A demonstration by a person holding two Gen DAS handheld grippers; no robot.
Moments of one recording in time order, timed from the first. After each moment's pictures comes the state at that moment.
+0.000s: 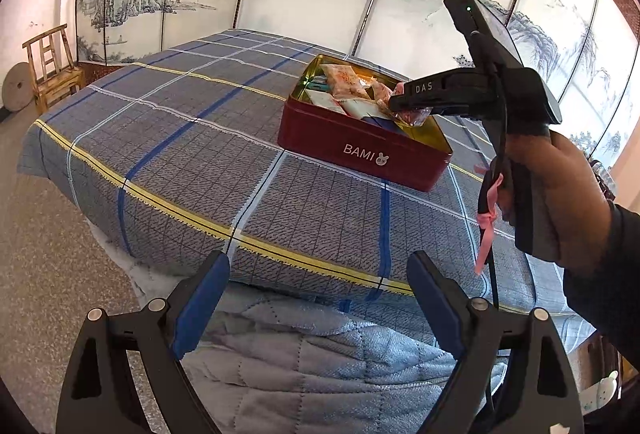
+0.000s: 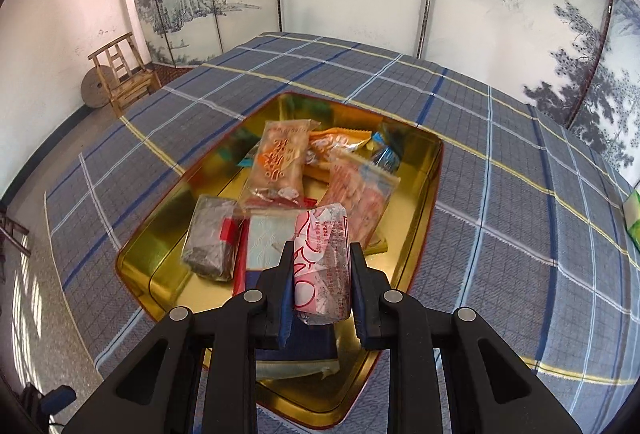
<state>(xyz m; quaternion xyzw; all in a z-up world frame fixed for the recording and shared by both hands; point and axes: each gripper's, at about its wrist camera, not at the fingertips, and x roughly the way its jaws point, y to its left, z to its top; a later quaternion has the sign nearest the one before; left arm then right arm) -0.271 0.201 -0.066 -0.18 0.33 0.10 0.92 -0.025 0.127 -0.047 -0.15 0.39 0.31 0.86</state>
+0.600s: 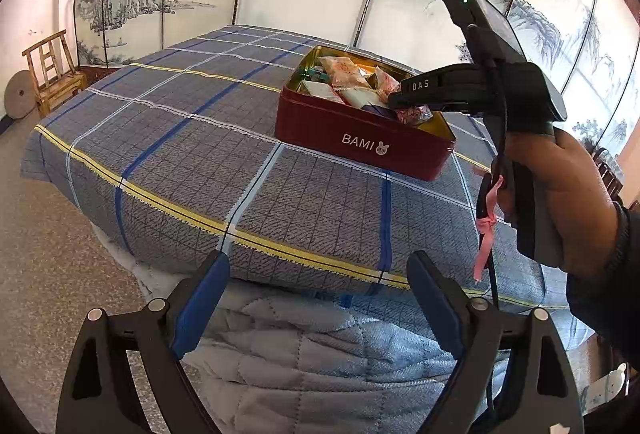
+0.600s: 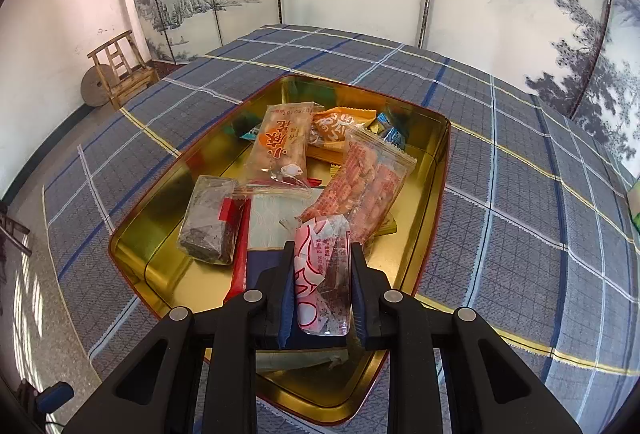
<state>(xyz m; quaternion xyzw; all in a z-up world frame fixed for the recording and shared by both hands) -0.264 0.192 -0.069 -0.16 0.35 0.11 0.92 -0.025 0.124 -0.052 -0.14 0.39 0.30 0.86</state>
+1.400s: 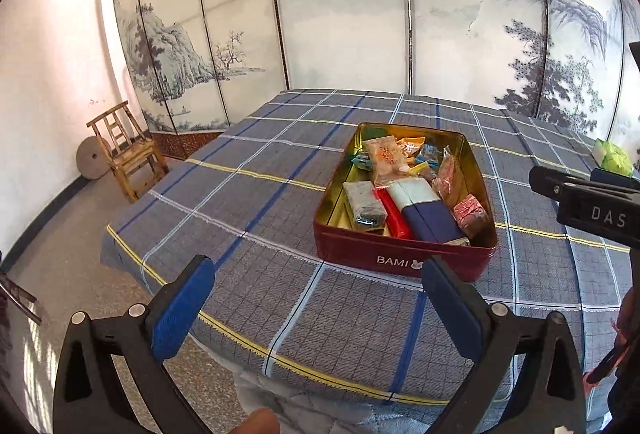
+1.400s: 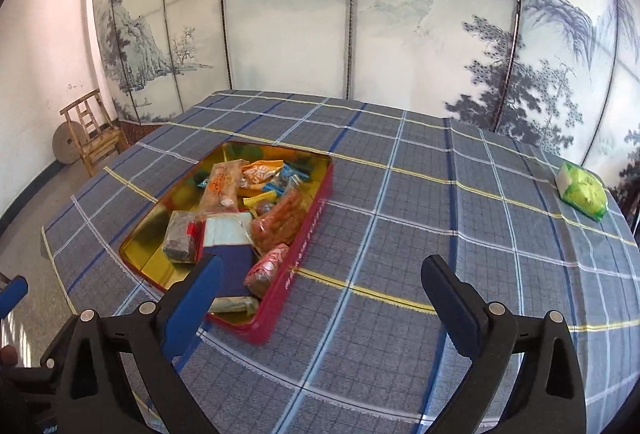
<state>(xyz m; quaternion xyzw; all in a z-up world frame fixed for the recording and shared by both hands) -0.198 0.169 0.002 -0.03 0.32 0.27 0.91 -0.070 0.008 0.004 -0.07 0.32 0.23 0.92</state>
